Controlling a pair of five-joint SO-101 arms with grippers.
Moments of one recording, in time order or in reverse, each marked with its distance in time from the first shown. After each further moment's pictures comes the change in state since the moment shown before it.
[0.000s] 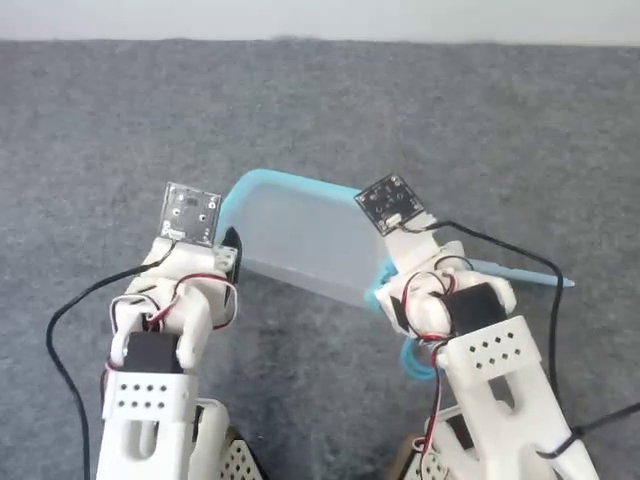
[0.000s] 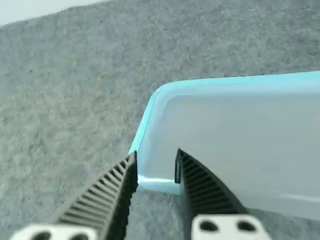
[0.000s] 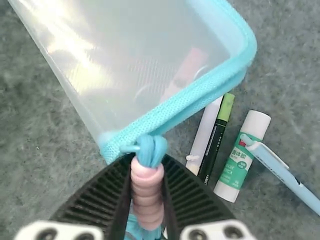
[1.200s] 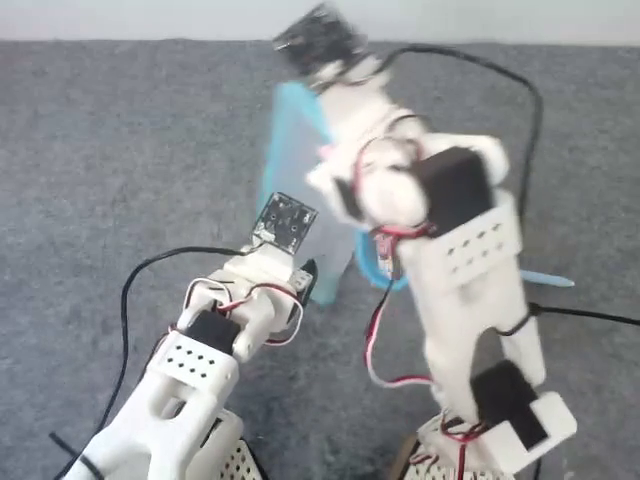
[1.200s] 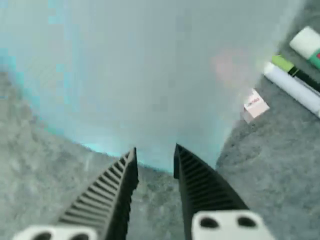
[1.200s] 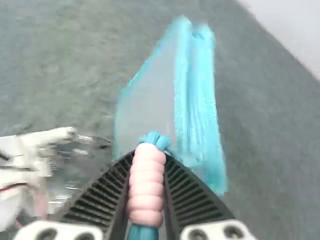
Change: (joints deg) left arm 21.8 19.2 2.3 -11.8 5.7; right arm -12.9 44.0 -87.9 30.0 1.3
